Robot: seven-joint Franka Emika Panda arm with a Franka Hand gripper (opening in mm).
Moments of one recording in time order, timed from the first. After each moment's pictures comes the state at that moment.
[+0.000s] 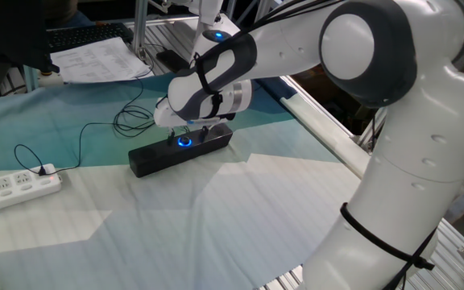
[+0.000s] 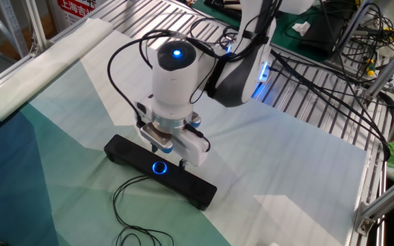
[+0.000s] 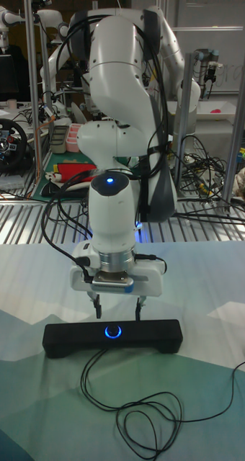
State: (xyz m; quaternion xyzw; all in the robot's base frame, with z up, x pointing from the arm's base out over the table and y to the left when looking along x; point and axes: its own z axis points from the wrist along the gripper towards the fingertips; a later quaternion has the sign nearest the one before) arm 0.525 0.004 0.131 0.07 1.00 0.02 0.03
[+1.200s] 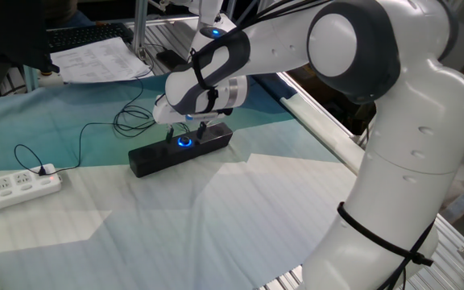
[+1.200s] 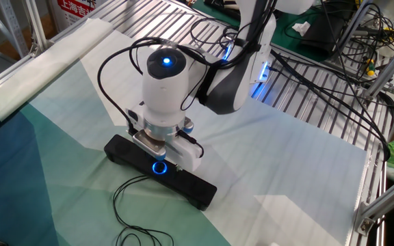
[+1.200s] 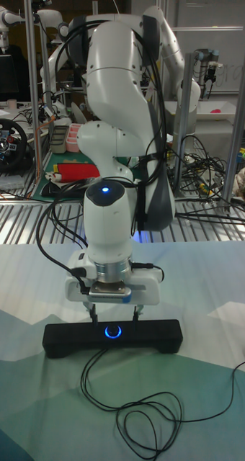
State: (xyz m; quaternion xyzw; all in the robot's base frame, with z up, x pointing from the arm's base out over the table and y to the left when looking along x) arm 0.545 -0.003 0.124 0.05 1.00 0.02 0.03
